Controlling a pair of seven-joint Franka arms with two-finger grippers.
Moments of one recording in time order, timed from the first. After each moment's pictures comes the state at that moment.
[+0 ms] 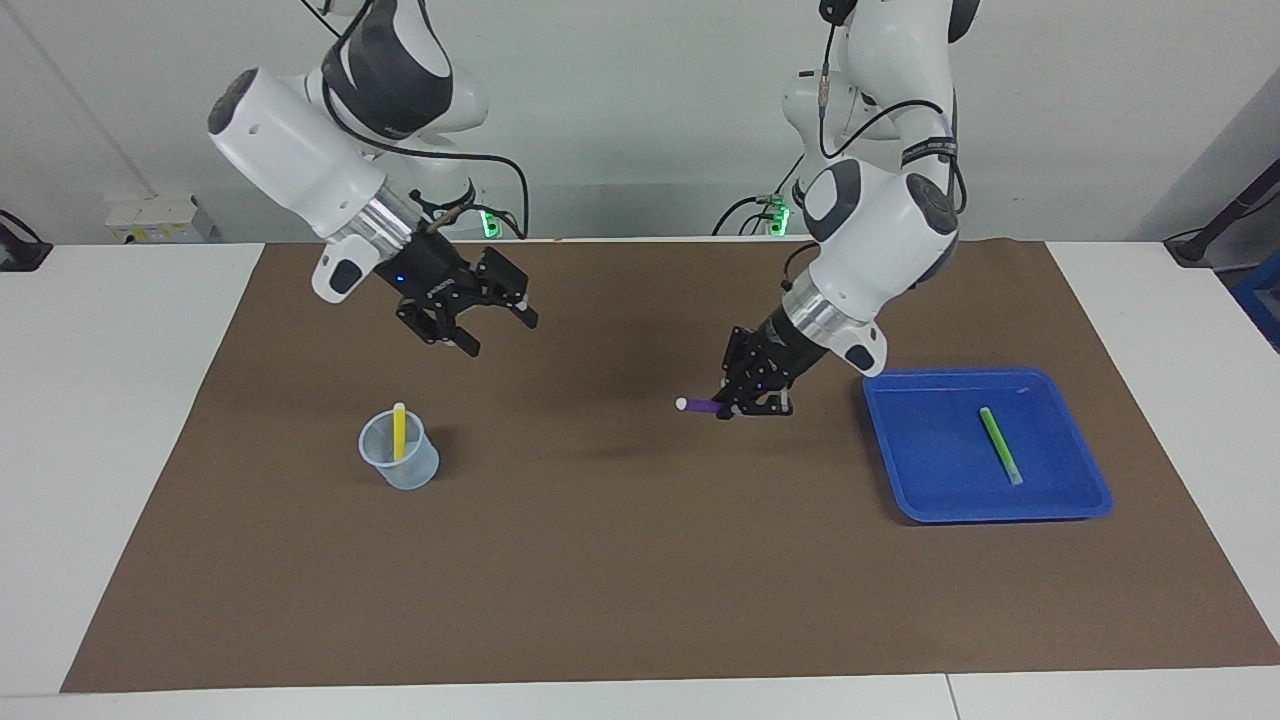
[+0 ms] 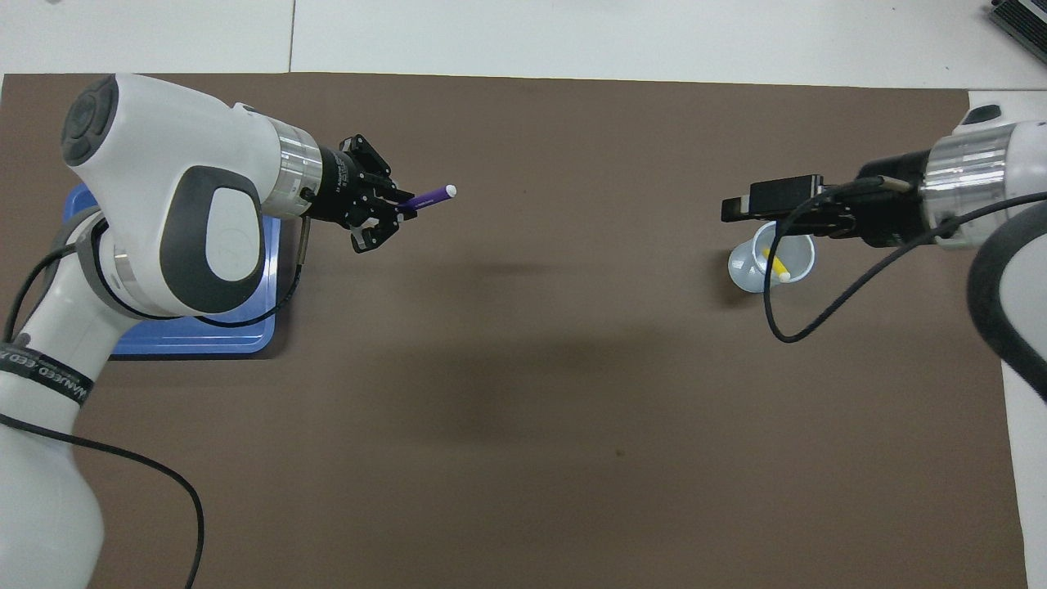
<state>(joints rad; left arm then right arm) -0.39 0.29 -0.07 -1.65 -0.52 2.22 -1.95 0.15 0.08 0.06 -1.77 0.64 2.08 0.01</state>
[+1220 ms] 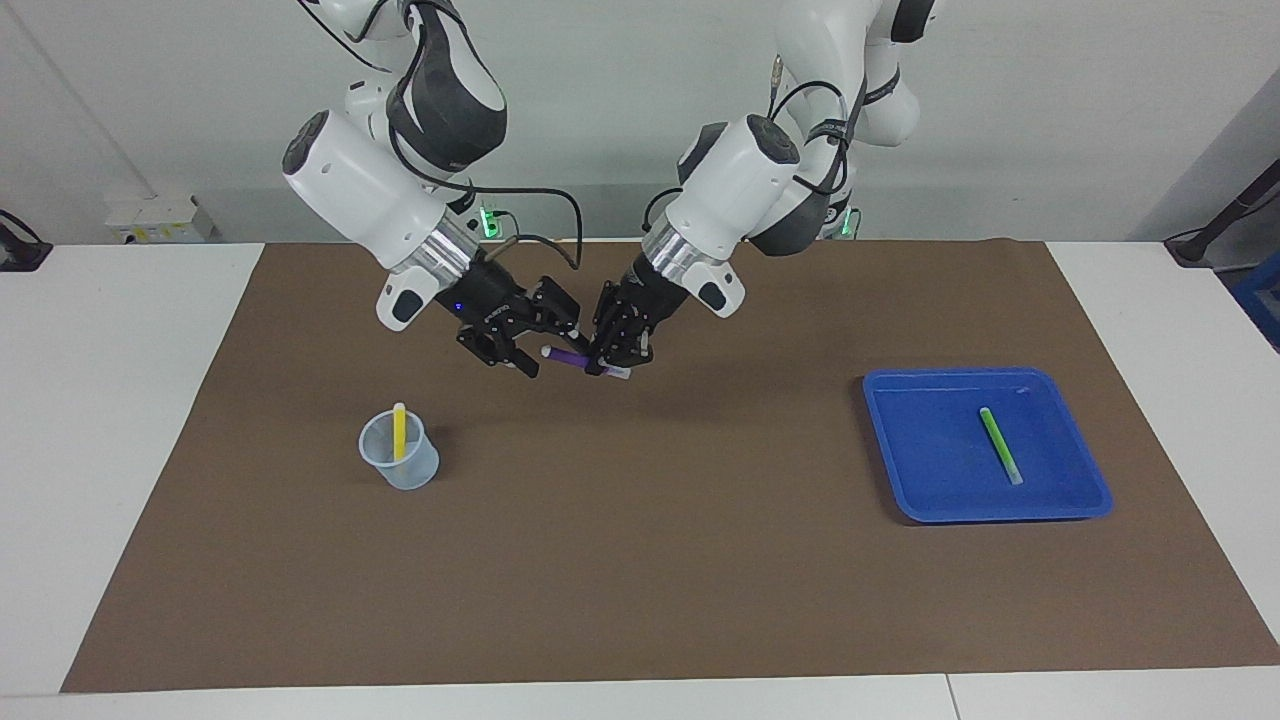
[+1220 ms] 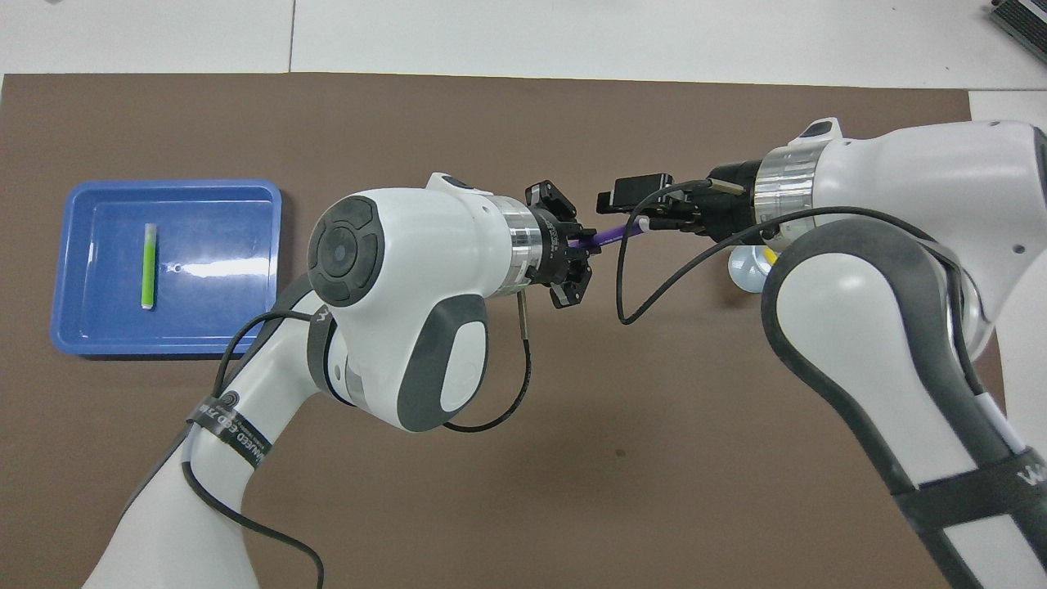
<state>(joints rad) -0.61 0.29 -0.07 -1.65 -0.52 2.46 -2.08 0.20 0.13 0.06 -1.77 0.69 2.17 0.05</state>
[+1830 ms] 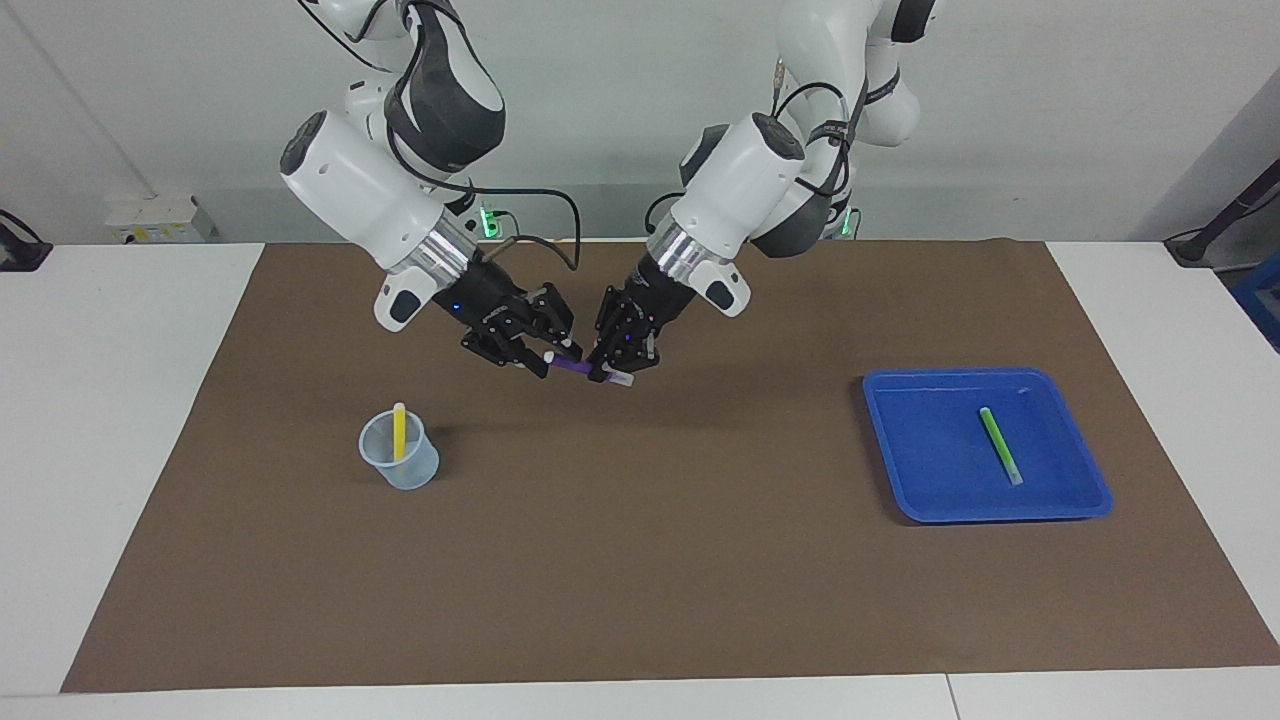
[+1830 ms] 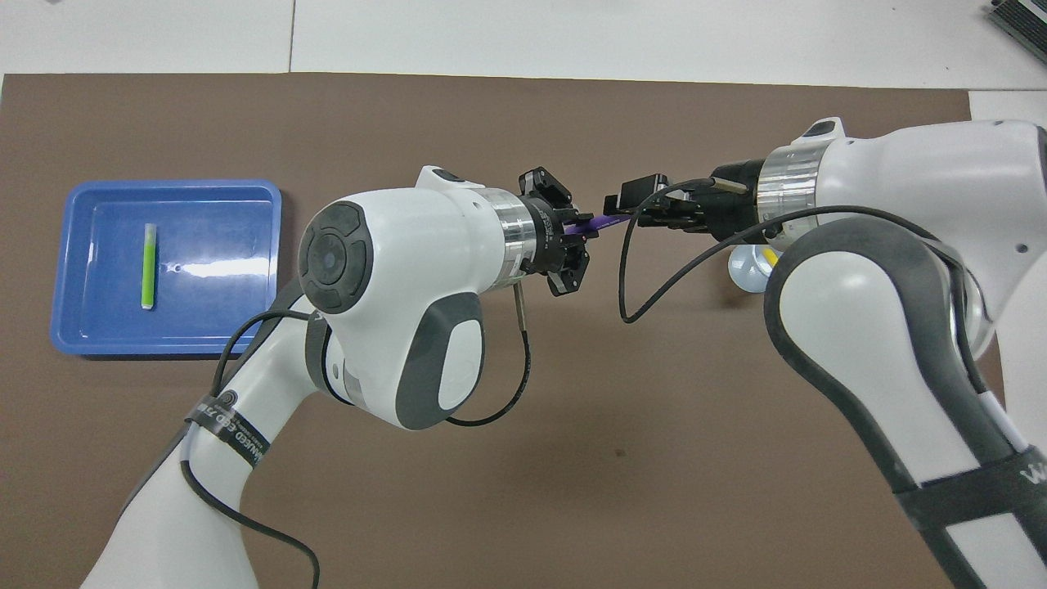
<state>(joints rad) -0.61 0.29 -0.07 -1.66 -0.52 2.51 -2.08 0.20 0.13 0.06 -1.77 0.69 2.17 0.05</state>
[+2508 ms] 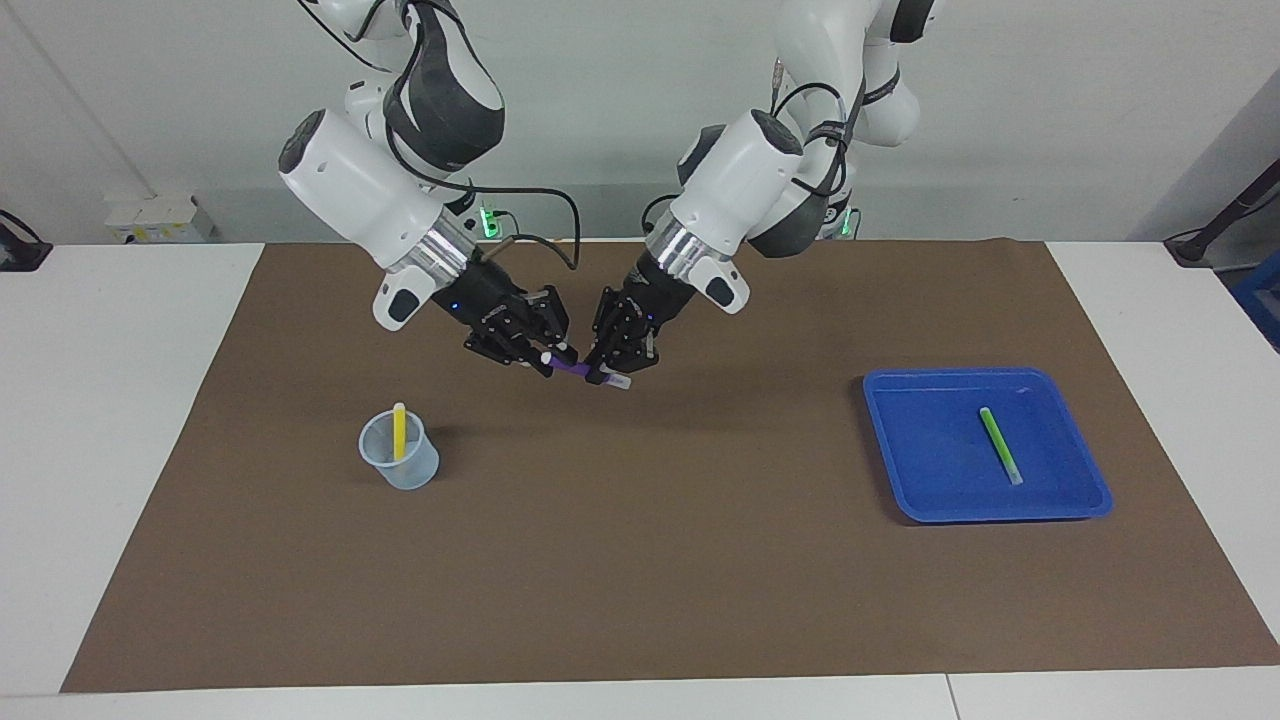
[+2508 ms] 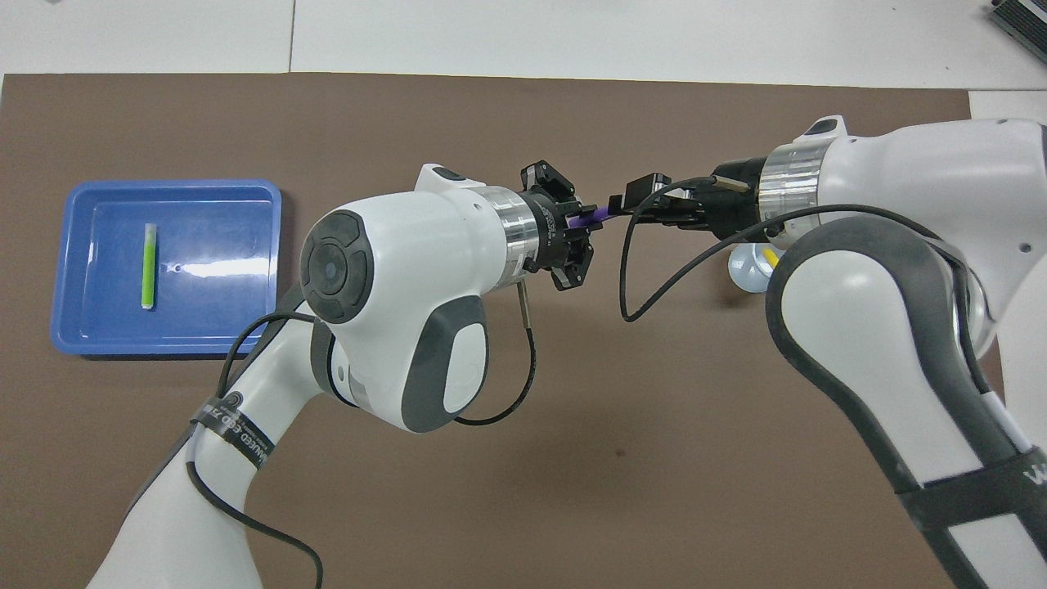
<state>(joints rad) -0.62 0.29 -0.07 -1.66 -0.52 2.56 -2.08 0.20 0.13 0.05 -1.76 0.69 2.17 0.05</state>
